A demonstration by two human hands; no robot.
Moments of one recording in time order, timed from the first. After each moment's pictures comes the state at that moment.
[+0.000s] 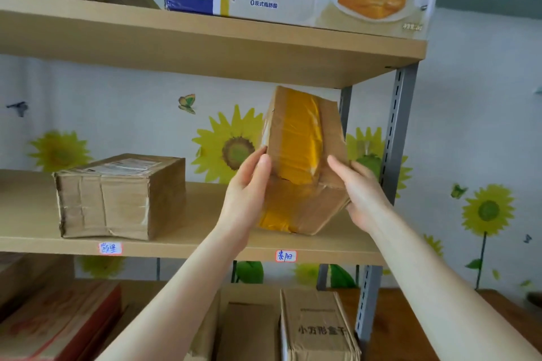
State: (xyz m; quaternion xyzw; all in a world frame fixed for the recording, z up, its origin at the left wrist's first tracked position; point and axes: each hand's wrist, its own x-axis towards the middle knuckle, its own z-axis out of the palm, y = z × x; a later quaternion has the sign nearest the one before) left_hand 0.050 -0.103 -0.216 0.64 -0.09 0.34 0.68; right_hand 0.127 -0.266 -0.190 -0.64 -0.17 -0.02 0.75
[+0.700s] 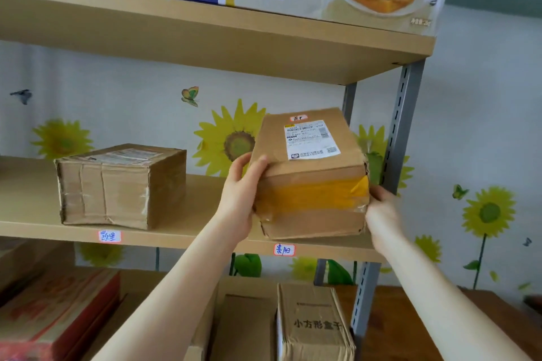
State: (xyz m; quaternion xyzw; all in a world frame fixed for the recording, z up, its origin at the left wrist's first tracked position) left_hand 0.070 -0.096 -0.224 0.57 0.00 0.28 0.78; right_hand 0.156 -0.294 -0.239 -0.68 -0.12 -0.20 0.69
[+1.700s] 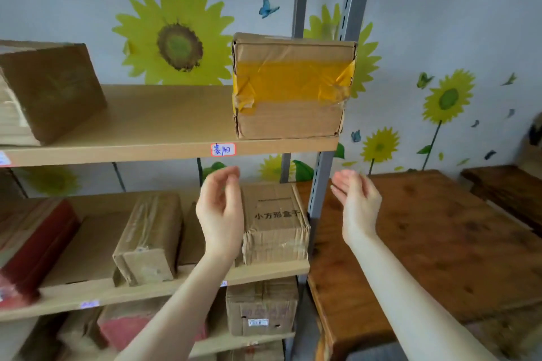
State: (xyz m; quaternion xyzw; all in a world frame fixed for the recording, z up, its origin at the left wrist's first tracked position) left_hand 0.069 -0.181 -0.395 0.64 0.02 0.47 0.61; right_hand 0.138 -0.357 -0.401 -0.60 0.03 -0.20 0.77
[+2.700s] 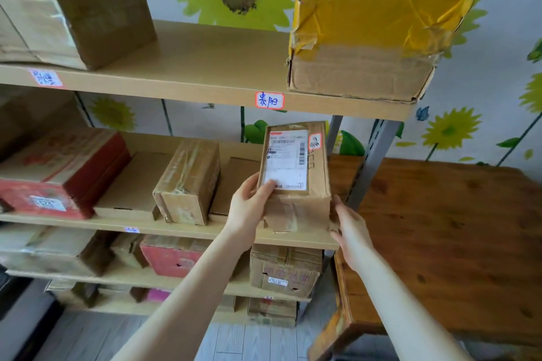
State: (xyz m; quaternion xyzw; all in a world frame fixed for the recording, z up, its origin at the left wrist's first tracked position) left_hand 0.071 -0.156 -0.472 0.59 0.20 0.14 0.77; right_hand 0.136 -0.323 -0.498 -0.66 0.11 0.17 0.72
